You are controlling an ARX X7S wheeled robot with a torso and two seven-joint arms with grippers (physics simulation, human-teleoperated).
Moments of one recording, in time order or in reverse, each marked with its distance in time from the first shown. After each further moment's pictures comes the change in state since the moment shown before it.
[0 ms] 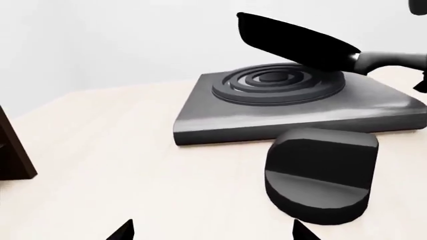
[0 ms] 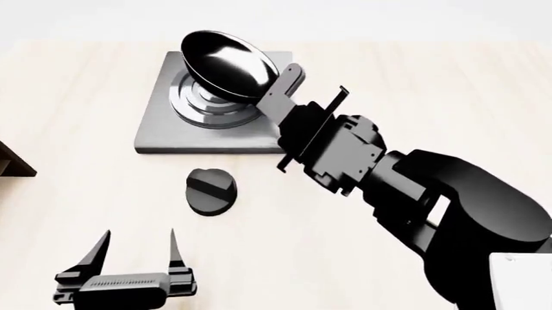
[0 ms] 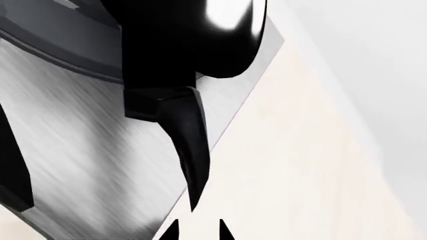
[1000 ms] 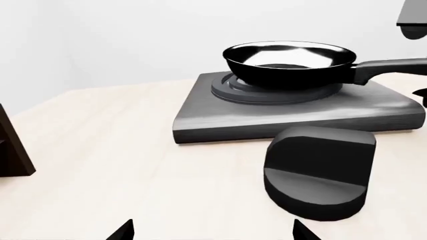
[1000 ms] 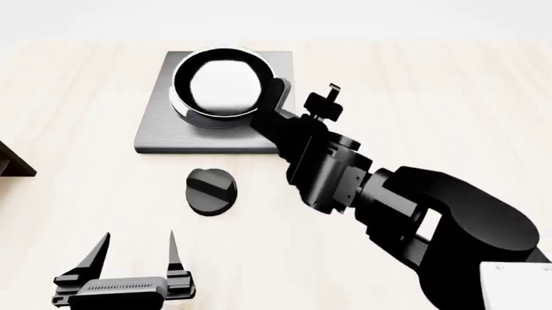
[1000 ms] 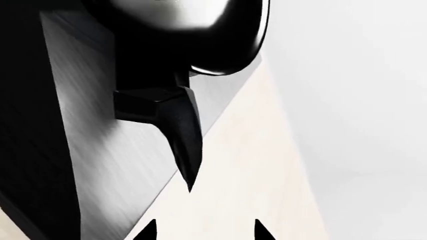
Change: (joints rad) left arm 0.012 -0.010 0.003 -0.017 -0.014 0.040 0.006; right arm -0.062 -0.003 0.013 -0.101 -0.293 0.101 0.054
